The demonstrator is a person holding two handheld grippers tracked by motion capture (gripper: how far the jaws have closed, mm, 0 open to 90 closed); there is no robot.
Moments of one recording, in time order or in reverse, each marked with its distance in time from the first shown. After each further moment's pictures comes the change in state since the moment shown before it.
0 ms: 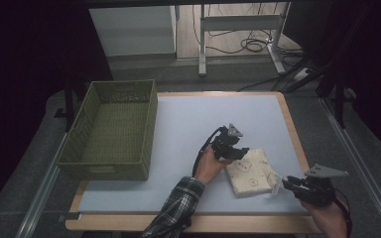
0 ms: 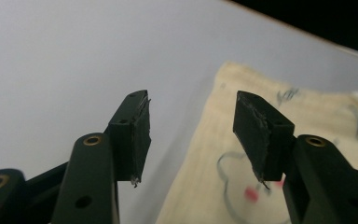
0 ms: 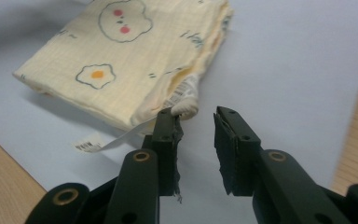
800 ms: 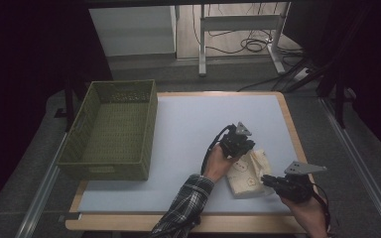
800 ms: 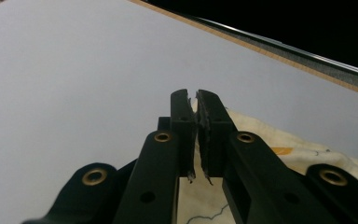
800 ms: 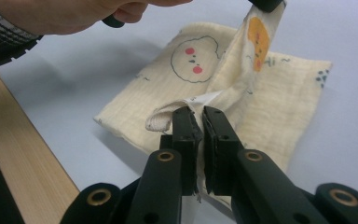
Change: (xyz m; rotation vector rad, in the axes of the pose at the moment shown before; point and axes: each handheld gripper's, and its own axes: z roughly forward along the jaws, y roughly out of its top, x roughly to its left) left arm -0.015 0.023 0.017 -0.059 -0.071 0.024; right arm 0.040 0.026 0.024 -0.047 0.168 -0.046
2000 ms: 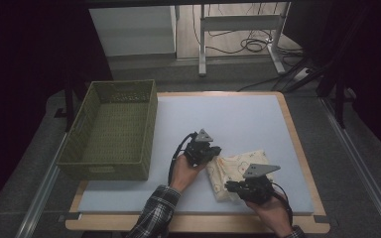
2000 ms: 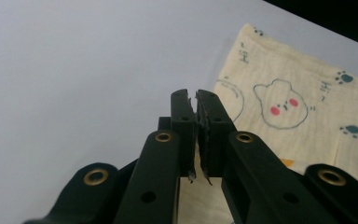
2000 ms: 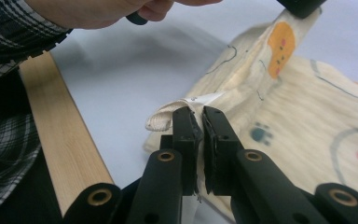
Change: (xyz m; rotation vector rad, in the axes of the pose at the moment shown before) left arm 0.034 -0.068 -0.074 0.001 0.042 -0.092; right arm 0.064 0.026 0.064 0.046 0.162 -0.101
